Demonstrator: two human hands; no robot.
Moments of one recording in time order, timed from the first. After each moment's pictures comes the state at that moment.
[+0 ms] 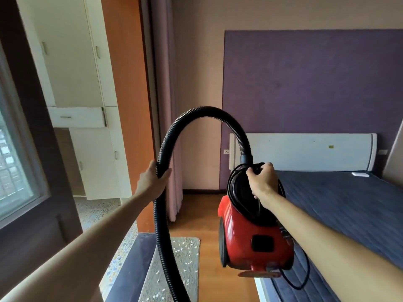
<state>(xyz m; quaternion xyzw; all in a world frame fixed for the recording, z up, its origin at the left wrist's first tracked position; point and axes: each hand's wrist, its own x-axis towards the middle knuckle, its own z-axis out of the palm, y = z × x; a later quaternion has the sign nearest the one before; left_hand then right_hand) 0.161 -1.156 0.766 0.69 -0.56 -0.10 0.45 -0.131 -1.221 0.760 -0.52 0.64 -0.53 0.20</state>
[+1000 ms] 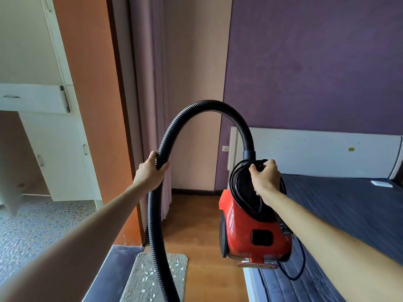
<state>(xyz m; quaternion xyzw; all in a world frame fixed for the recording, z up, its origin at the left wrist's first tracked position) 0.199 -1.577 0.732 0.71 -0.56 -0.11 0.41 -0.106 -1.625 0.735 -0.53 0.66 -0.50 0.20</state>
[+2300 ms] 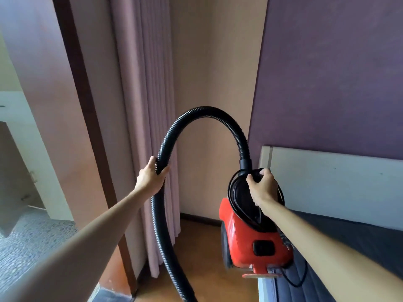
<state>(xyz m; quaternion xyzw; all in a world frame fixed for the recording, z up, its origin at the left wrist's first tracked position) 0.240 -2.045 0.723 0.79 -0.44 -0.08 0.42 -0.050 -2.136 0.712 -0.61 0.60 -0.46 0.25</state>
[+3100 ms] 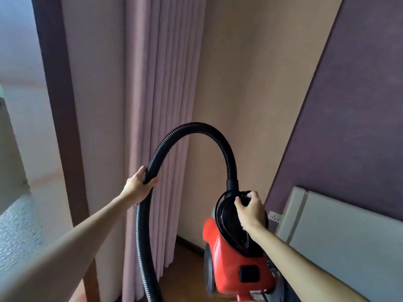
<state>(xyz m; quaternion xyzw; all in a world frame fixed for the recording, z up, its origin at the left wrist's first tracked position) 0.357 -2.238 0.684 0.81 -0.36 -0.10 0.45 0.067 -2.385 0.674 -0.71 0.53 -0.38 0.27</state>
